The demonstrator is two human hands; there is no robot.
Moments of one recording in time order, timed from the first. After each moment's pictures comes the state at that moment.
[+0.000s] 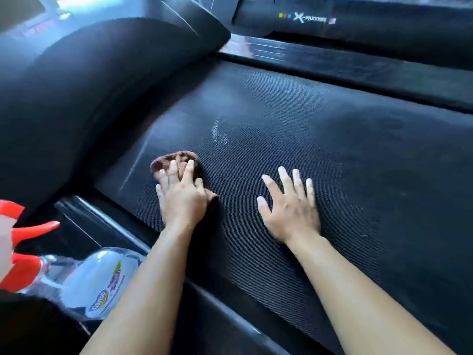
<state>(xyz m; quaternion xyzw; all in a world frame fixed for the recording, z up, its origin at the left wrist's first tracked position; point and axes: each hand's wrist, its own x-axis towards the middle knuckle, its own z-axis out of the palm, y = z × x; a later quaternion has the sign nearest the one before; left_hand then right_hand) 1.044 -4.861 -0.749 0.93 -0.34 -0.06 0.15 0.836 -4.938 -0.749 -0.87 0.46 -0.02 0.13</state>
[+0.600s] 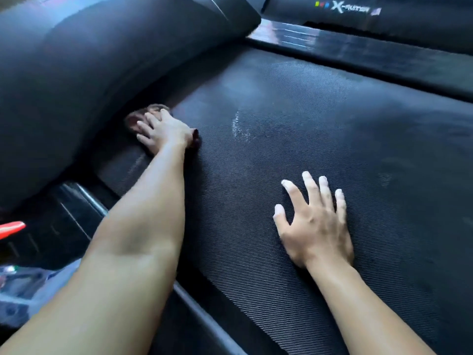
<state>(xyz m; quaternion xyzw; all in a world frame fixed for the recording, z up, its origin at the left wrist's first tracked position) 1.177 -4.958 -0.739 0.98 -0.15 -0.04 0.13 0.846 -4.937 -0.762 -0.87 0.48 -0.05 0.12</state>
